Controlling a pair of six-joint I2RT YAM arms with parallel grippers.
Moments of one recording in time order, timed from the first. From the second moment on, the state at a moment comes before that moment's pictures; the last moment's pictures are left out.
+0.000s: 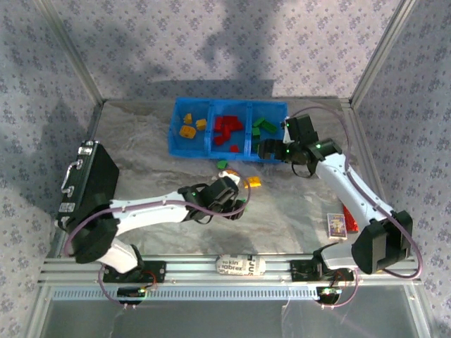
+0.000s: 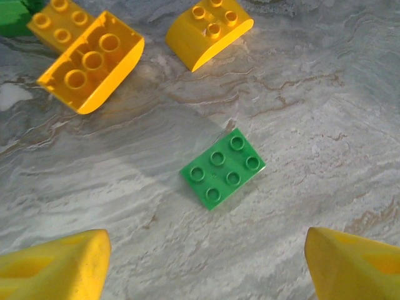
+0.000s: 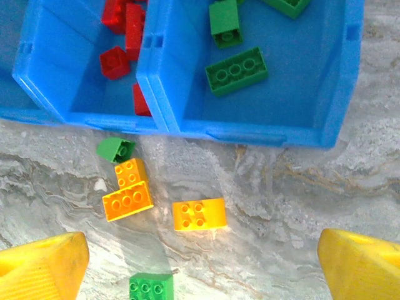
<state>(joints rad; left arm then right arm) -1.08 1.52 0.94 -0.36 -0.19 -0.53 0.37 1.34 1.19 -0.73 -0.08 0.40</state>
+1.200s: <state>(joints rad) -0.83 1.13 0.63 -0.39 -0.07 -0.74 0.74 1.57 1.05 -0.75 -0.03 0.48</state>
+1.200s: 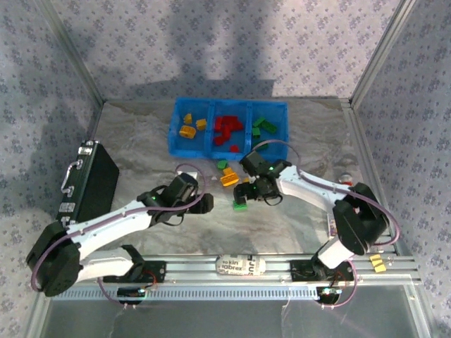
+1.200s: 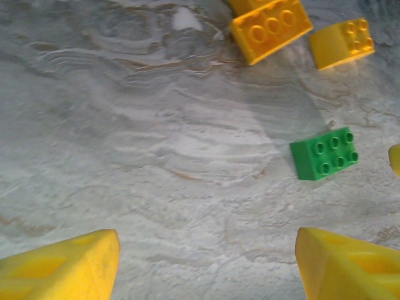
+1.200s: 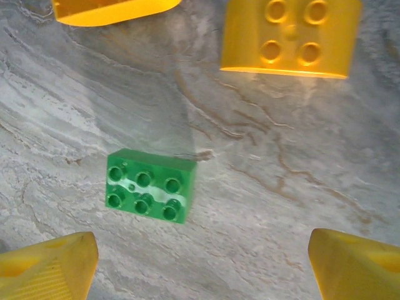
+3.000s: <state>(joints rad) -0.81 0.99 0.55 -0.40 -0.06 -0.75 0.38 1.65 1.58 -1.00 0.12 0.44</state>
